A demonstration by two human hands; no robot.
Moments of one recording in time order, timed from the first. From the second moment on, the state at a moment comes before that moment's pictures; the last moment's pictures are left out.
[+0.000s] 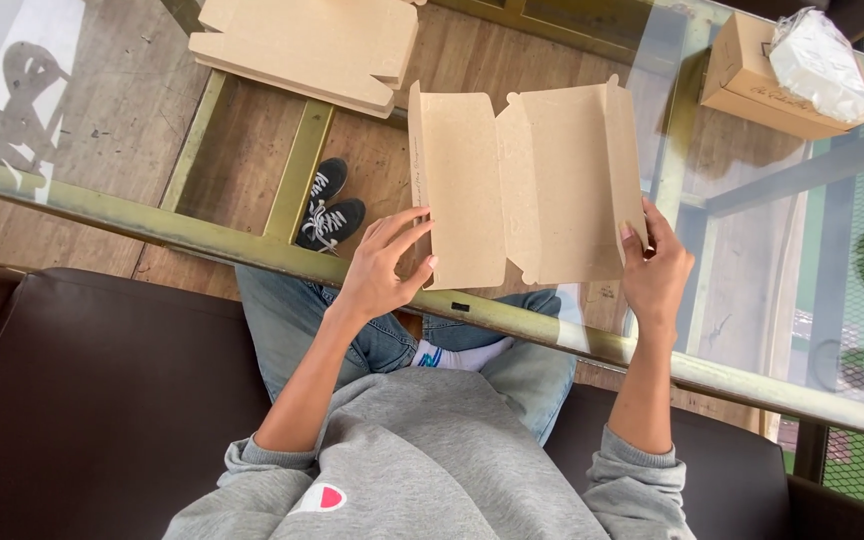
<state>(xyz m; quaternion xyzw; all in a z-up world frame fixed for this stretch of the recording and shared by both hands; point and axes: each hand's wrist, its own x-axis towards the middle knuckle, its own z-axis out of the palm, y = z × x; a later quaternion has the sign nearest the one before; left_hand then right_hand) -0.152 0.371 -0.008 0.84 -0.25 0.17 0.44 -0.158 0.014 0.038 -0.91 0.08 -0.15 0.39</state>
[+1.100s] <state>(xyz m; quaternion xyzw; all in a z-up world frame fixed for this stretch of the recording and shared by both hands) -0.156 0.371 -0.009 0.87 -0.27 0.18 0.36 -0.164 -0.046 -0.056 -0.74 0.19 -0.20 0.62</state>
